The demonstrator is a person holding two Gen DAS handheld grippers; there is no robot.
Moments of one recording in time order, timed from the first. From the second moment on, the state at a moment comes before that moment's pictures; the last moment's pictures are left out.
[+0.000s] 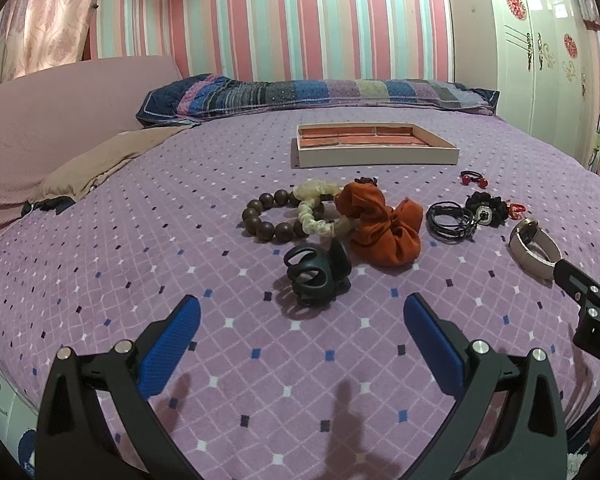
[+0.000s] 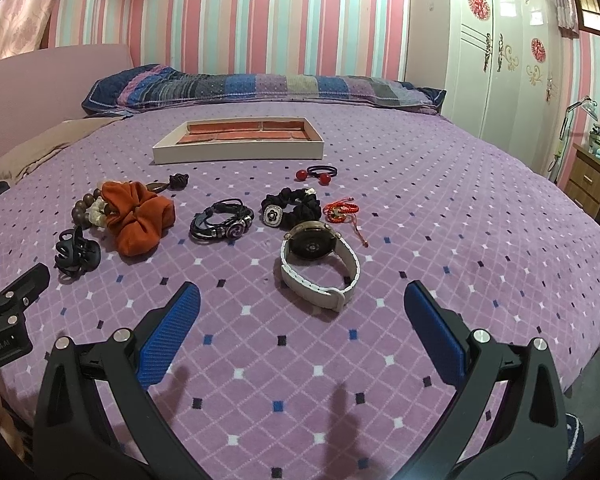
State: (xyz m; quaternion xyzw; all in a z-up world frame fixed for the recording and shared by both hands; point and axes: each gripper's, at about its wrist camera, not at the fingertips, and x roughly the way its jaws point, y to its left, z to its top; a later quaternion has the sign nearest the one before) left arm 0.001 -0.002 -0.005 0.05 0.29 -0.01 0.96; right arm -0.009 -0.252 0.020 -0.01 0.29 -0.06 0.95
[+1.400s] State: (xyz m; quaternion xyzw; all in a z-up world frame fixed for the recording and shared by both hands) left arm 0.081 0.002 -0.020 0.05 0.34 -0.03 0.94; right arm 0.077 -0.324 -0.016 0.01 0.40 -0.08 0.91
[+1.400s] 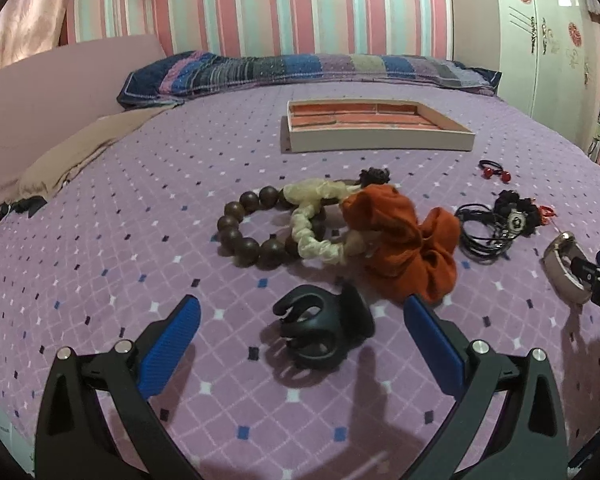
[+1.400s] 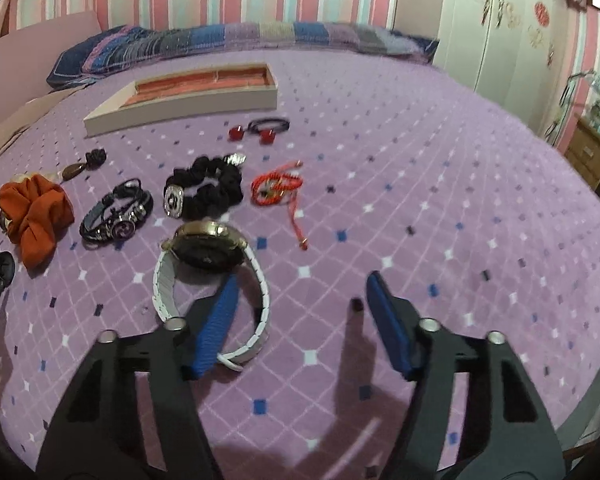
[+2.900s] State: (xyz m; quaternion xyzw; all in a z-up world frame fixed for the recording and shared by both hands) left arm 0.080 0.023 -0.003 0.01 0.33 -0.06 0.94; right arm 0.085 -0.326 0.004 0.06 0.36 0.01 0.93
